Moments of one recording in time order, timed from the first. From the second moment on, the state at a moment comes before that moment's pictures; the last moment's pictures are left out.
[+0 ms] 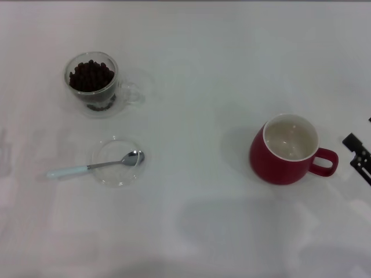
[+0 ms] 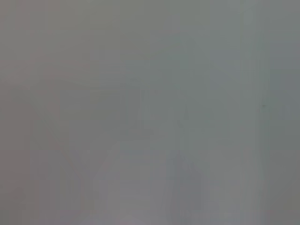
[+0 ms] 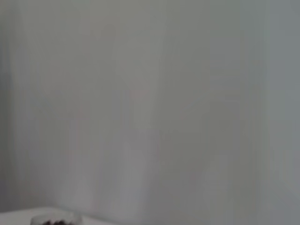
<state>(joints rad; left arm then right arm) -0.11 -2.08 2.84 0.14 -1.29 1.58 -0.10 0.09 2.01 -2.06 0.09 0.04 -1.84 0.29</state>
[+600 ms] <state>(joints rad) -0.11 -2.08 2.84 0.14 -1.29 1.59 -0.10 0.07 2.01 -2.06 0.09 -0.03 -1.70 0.29</state>
